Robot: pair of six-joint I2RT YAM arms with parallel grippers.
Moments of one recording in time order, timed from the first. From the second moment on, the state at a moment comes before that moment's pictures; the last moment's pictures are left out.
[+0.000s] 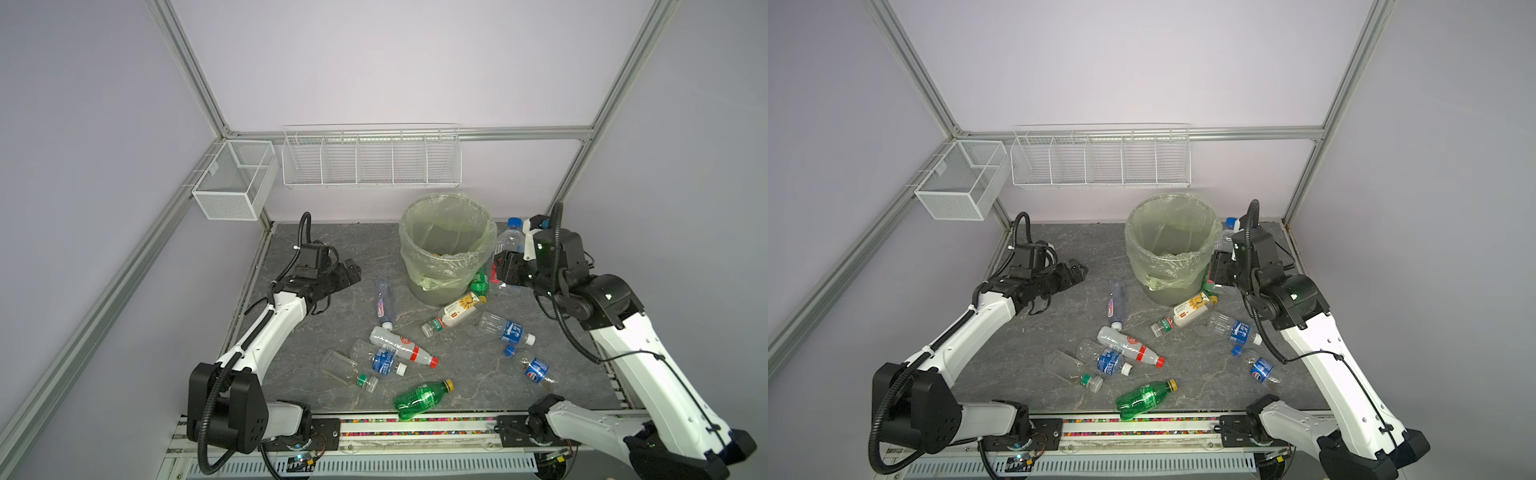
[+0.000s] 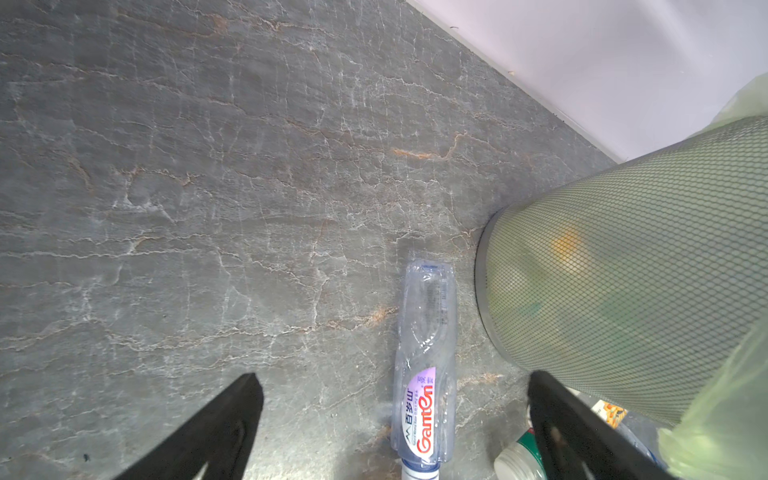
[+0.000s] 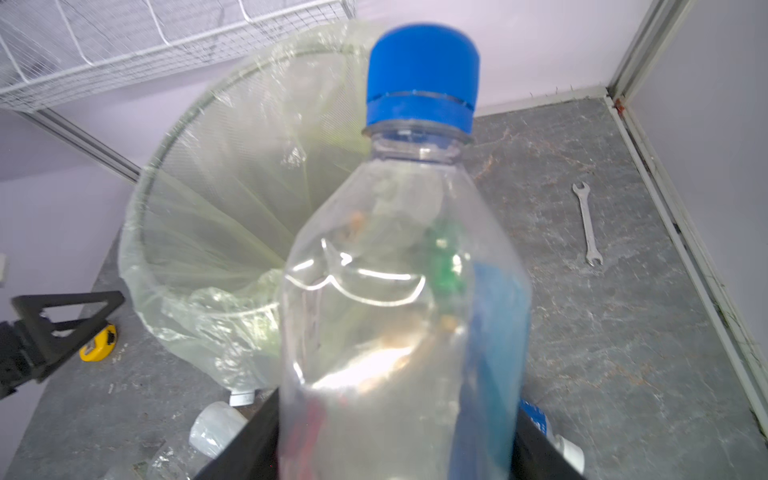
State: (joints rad) left arm -0.26 1.35 1.02 -0.45 0.16 -0.60; right arm 0.48 1.13 1.47 -0.95 0.23 0.44
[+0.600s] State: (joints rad) left arm -0.23 1.35 1.02 -0.45 0.08 -0.63; right arm 0.48 1.05 1.39 -0.84 0.16 0.46
